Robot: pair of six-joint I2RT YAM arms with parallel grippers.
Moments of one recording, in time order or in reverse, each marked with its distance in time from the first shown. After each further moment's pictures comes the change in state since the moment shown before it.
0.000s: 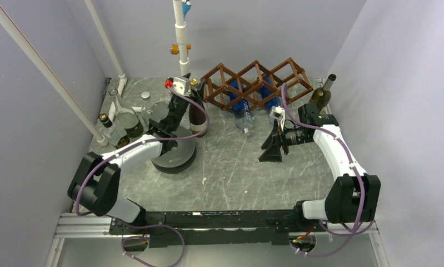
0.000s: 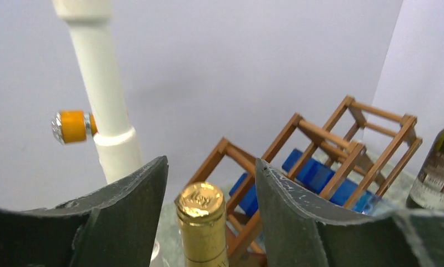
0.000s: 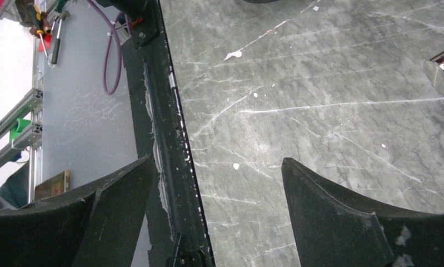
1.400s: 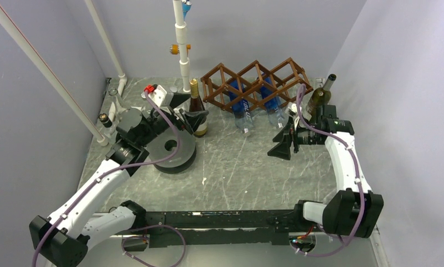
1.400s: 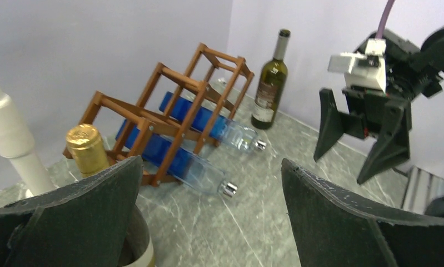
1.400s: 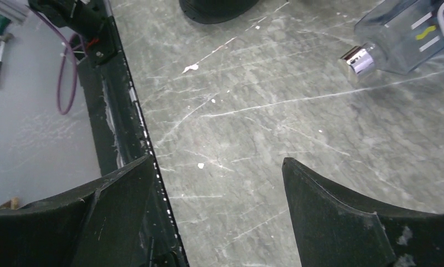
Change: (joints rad) left arm -0.001 -0.521 0.024 -0.704 0.388 -0.221; right arm -0.151 -0.097 -0.002 0.006 0.005 -0.044
